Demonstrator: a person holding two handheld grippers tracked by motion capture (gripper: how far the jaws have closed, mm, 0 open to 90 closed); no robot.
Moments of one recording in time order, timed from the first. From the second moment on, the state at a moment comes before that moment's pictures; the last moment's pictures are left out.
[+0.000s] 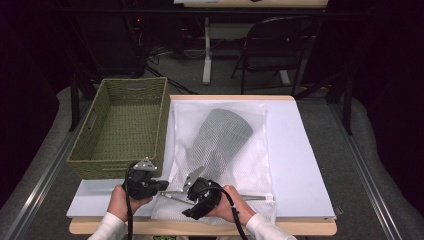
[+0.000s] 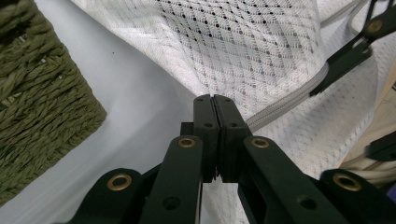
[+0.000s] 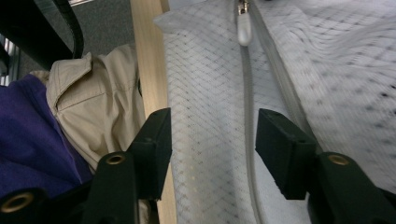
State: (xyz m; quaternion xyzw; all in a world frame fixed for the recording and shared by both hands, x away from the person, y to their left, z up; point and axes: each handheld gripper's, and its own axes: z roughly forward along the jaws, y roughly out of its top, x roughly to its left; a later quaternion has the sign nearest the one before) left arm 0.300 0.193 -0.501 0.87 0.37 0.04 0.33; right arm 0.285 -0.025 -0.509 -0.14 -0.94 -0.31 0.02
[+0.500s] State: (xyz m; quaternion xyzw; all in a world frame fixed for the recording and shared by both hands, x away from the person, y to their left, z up) left arm 0.296 0.190 -0.496 0.87 0.36 0.03 0.34; right arm 0.290 -0.006 -0.516 -0.14 -0.93 -0.33 0.01
